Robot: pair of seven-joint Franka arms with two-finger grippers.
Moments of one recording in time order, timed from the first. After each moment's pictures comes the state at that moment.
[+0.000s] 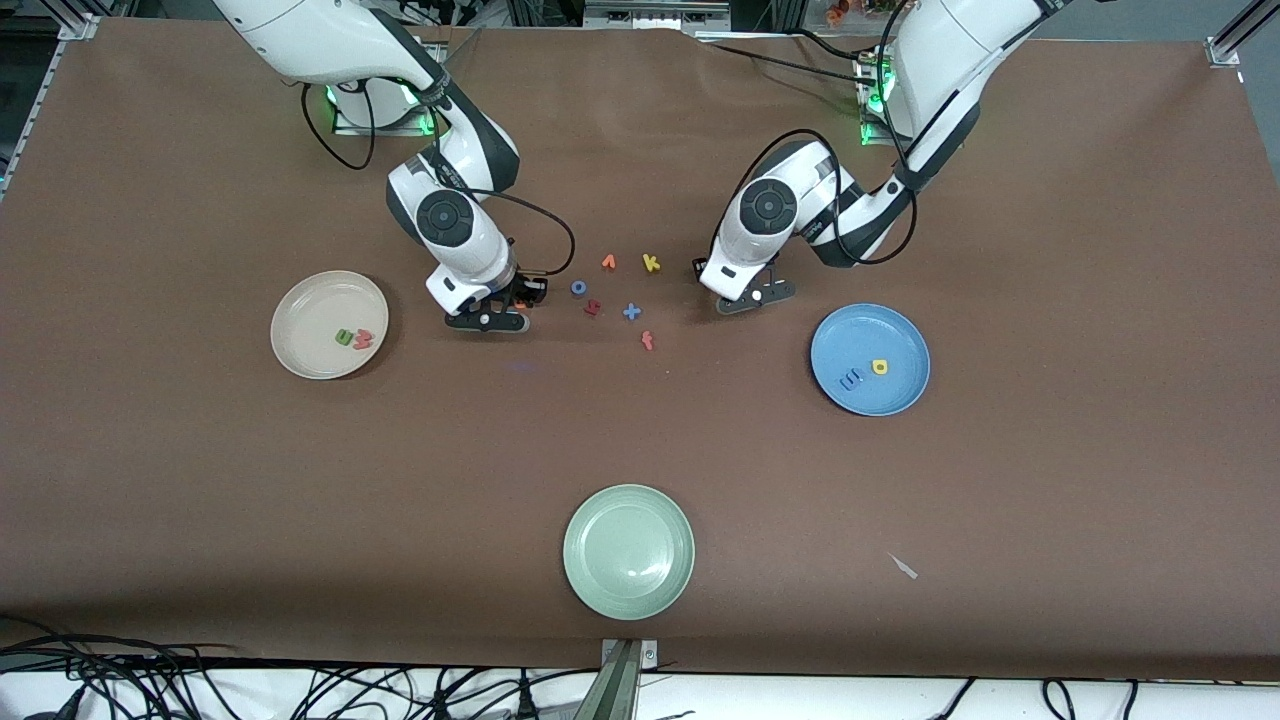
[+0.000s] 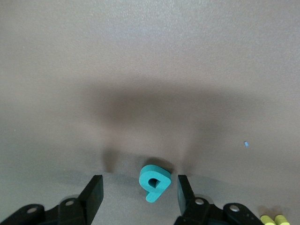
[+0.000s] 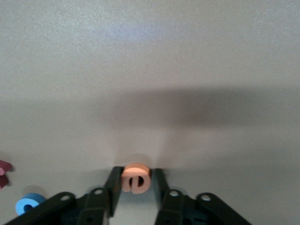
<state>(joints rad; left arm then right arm) -0.10 0.55 -0.62 -2.16 0.20 2.45 -1.12 0.23 0.46 0.35 -2.21 -0.11 2.59 0.70</state>
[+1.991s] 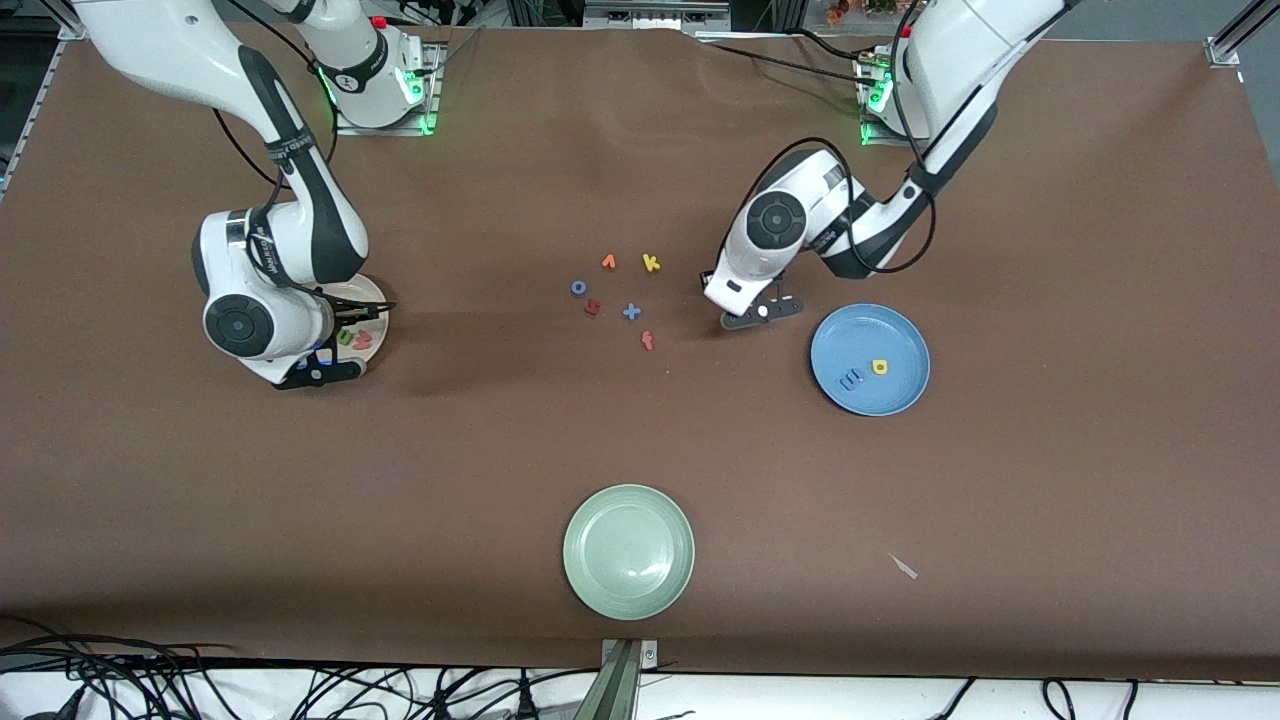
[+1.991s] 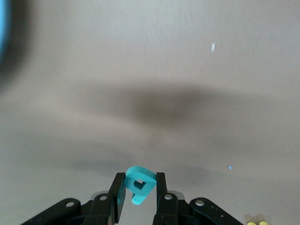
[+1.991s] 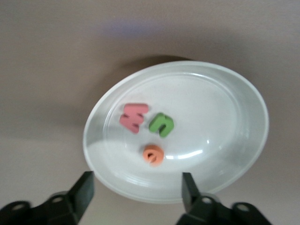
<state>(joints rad) -0.05 0.54 -0.62 -2.02 0.20 2.26 -0.99 0.15 0.42 -0.01 -1.93 -0.11 1.90 0.02</state>
